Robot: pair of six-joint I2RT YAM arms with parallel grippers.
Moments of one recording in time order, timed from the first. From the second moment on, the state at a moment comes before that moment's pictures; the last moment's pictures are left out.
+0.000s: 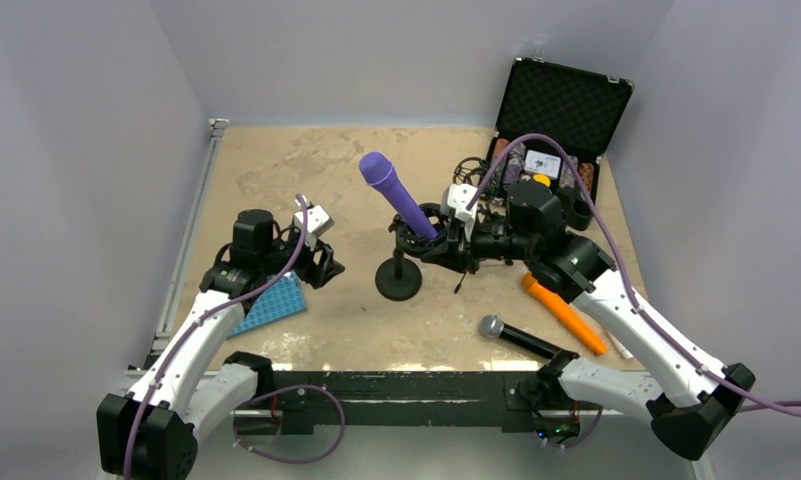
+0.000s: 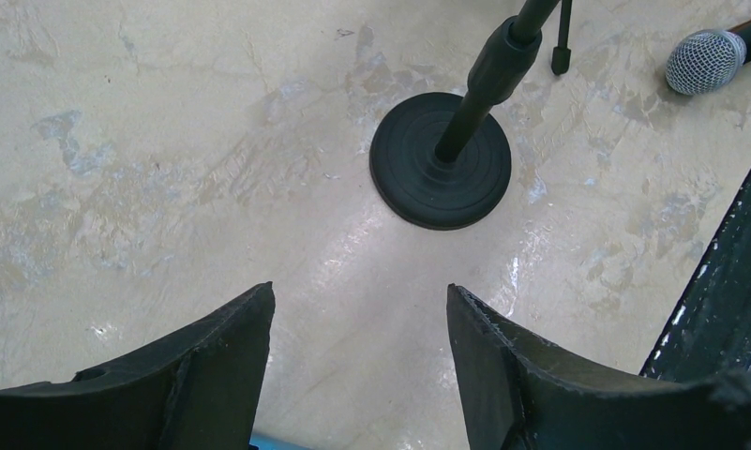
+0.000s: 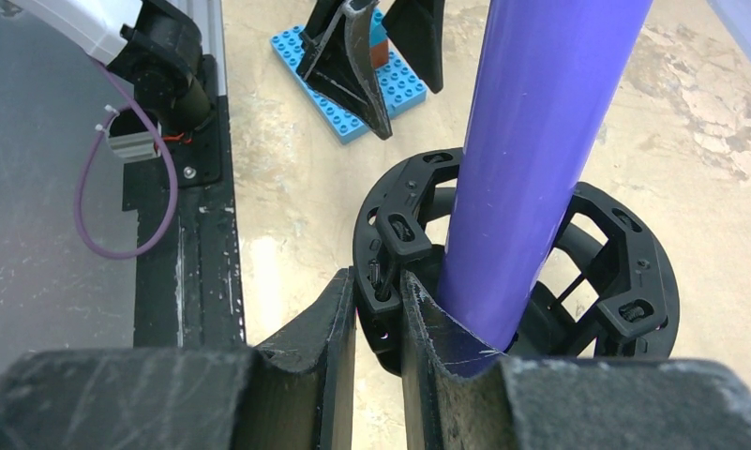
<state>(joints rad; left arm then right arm) -0.22 0.91 0.65 -0.33 0.61 0.27 0.67 1.02 1.09 -0.43 -0.64 -0.23</state>
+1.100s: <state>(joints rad) -0.23 0.92 0.65 -0.31 0.66 0.27 0.65 1.01 1.14 -0.53 -0.58 -0.27</state>
